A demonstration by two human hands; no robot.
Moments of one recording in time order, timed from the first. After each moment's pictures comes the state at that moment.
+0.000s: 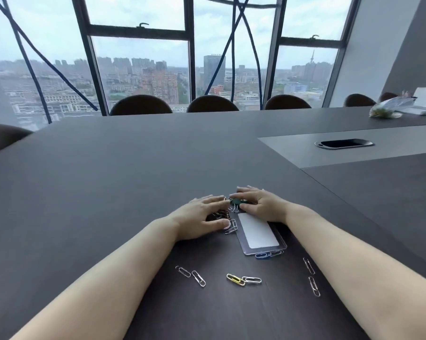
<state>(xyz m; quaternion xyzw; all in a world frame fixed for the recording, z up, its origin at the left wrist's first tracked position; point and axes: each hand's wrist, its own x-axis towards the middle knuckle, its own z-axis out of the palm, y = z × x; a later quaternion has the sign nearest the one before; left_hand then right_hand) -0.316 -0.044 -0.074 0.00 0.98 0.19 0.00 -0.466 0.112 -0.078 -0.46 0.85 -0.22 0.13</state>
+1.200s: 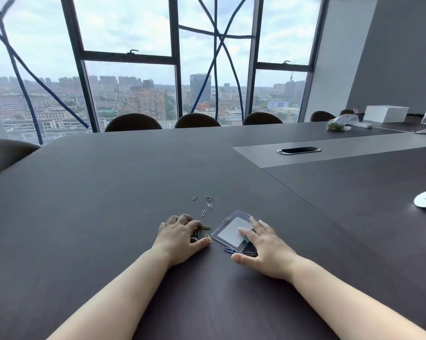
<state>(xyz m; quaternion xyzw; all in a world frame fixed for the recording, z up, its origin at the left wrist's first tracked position) -0.181 0.058 -0.077 -0.15 0.98 0.07 -0.05 -0.273 0.273 -0.081 -0.37 0.91 -0.16 0.09</state>
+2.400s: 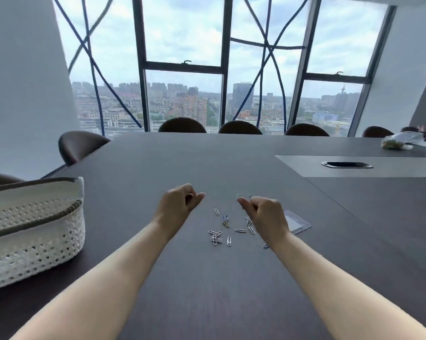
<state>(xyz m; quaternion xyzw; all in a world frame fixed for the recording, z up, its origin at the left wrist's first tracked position) -0.076 0.027 -0.016 -0.21 0.87 0.25 -0.36 -0.214 0.187 -0.029 -0.42 0.81 -0.39 -0.15</state>
